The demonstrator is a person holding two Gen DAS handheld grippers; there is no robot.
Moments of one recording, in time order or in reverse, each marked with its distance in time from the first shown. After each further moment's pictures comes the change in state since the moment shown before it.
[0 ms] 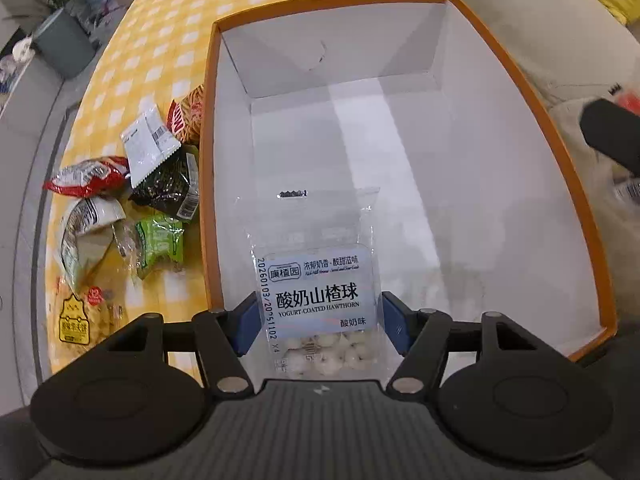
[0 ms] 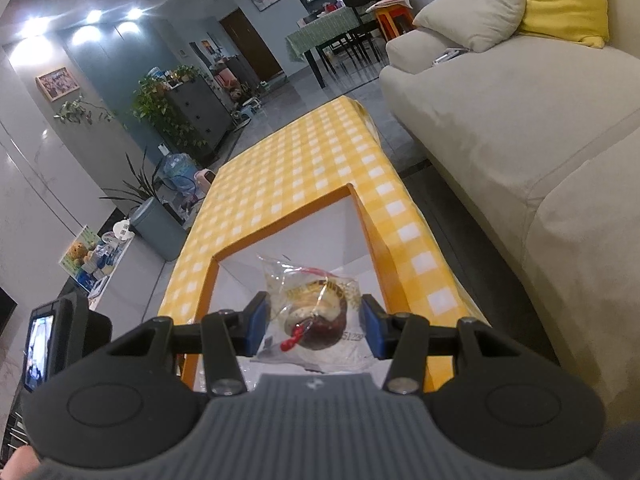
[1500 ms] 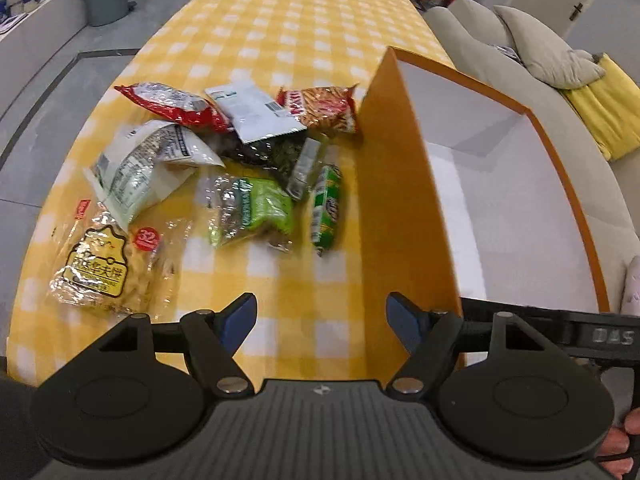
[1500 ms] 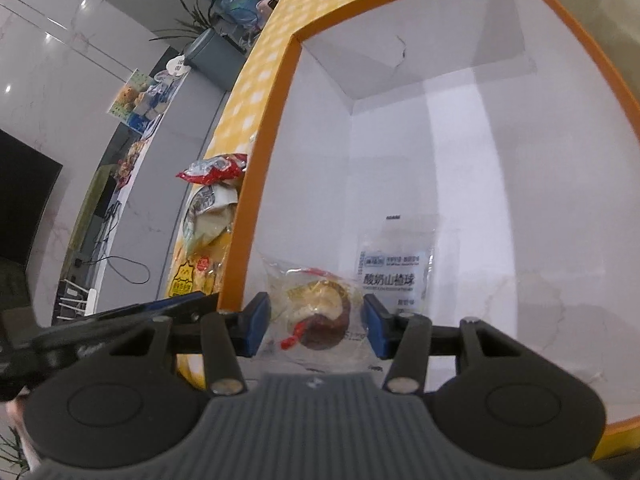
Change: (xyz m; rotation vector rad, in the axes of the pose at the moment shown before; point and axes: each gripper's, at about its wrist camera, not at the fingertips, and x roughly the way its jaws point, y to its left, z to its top) left arm 0.006 0.149 -0.074 -0.306 -0.203 -0.254; right arm 0.113 0.049 -0.058 -0.073 0.549 0.214
